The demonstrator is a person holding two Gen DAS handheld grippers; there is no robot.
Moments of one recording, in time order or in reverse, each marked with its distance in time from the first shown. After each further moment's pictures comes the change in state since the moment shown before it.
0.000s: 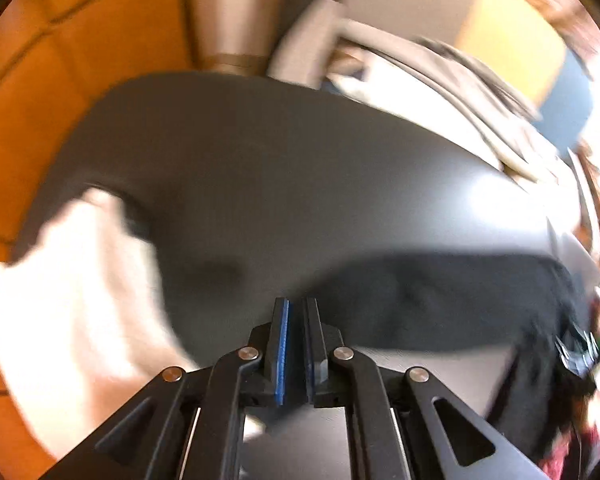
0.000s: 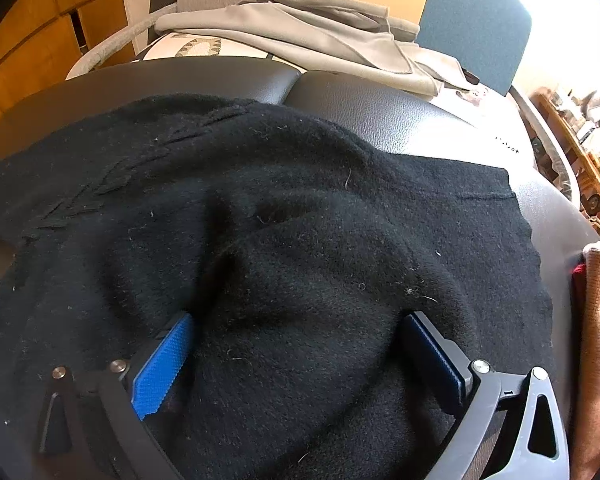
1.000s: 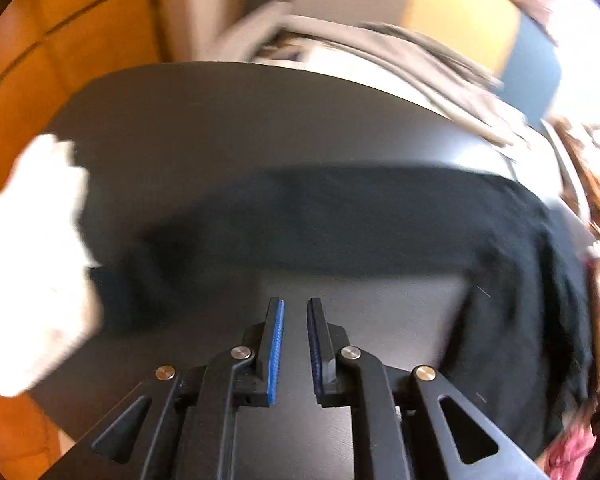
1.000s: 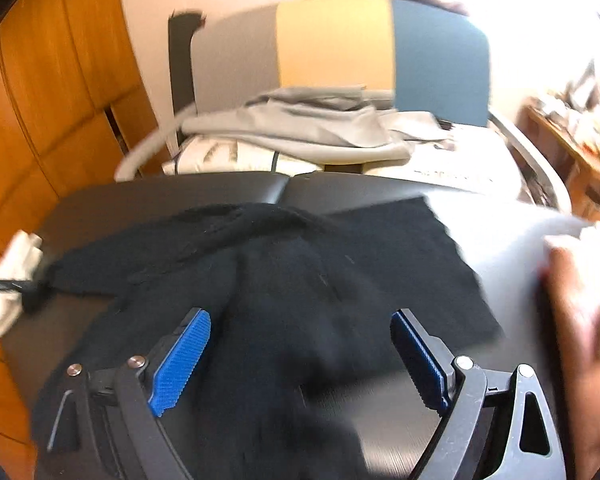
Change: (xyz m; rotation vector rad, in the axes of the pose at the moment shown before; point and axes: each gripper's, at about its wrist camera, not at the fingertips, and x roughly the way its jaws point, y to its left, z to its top) left arm -0.035 -0.055 -0.120 0.057 -0.076 -0.050; right arm -0.154 -0.071 -0.052 0.155 -0.300 0.166
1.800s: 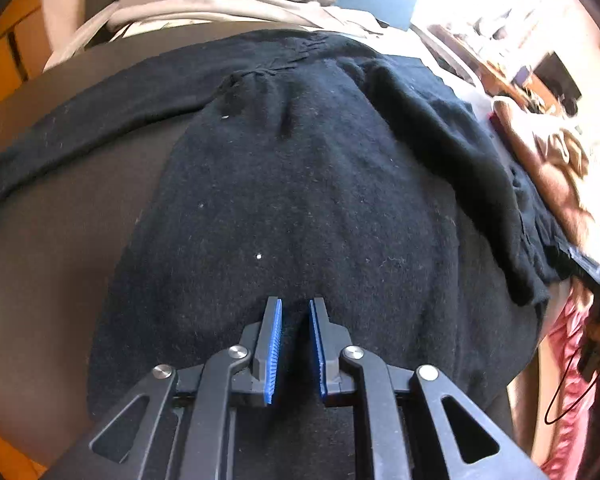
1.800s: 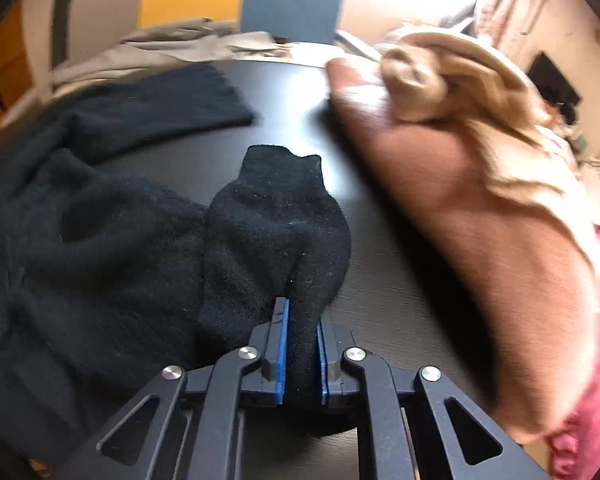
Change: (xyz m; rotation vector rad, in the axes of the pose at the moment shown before) left arm 0.088 -0.160 -0.090 0.256 0.058 -0.196; right arm -0.054 -0.144 -0.157 0.133 0.199 -0.487
